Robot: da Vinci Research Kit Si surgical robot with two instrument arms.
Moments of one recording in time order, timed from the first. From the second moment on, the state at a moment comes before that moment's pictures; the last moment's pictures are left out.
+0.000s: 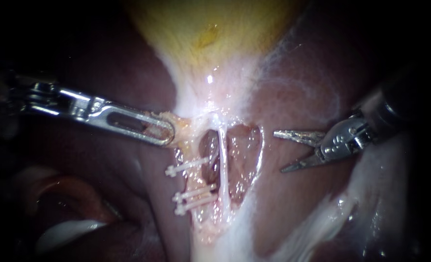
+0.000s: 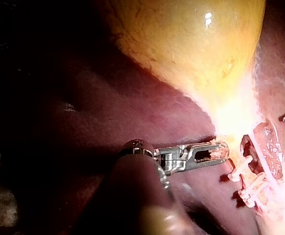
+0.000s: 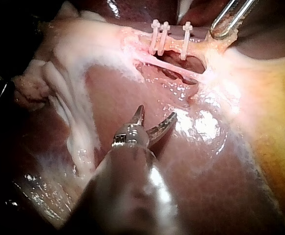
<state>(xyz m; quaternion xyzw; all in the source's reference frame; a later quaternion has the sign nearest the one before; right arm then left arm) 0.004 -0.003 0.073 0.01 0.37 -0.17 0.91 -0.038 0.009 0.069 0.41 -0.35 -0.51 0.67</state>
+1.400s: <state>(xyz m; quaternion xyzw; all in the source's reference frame) 0.004 -0.003 0.072 0.01 0.37 -0.17 0.91 -0.034 0.012 0.064 0.40 -0.35 -0.53 0.67</state>
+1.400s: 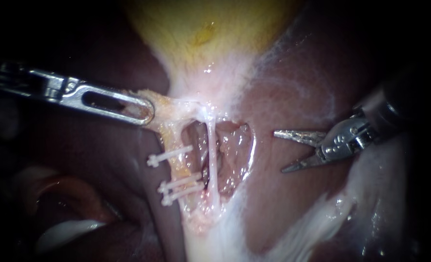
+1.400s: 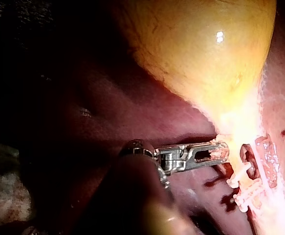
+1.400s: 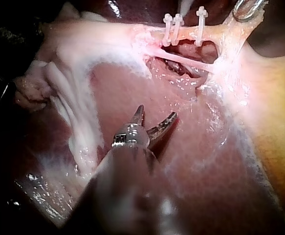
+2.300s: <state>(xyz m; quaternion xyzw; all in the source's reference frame) 0.009 -0.004 0.069 0.22 0.43 0.02 0.87 -0.034 0.012 0.065 0.40 -0.35 -0.53 0.67</state>
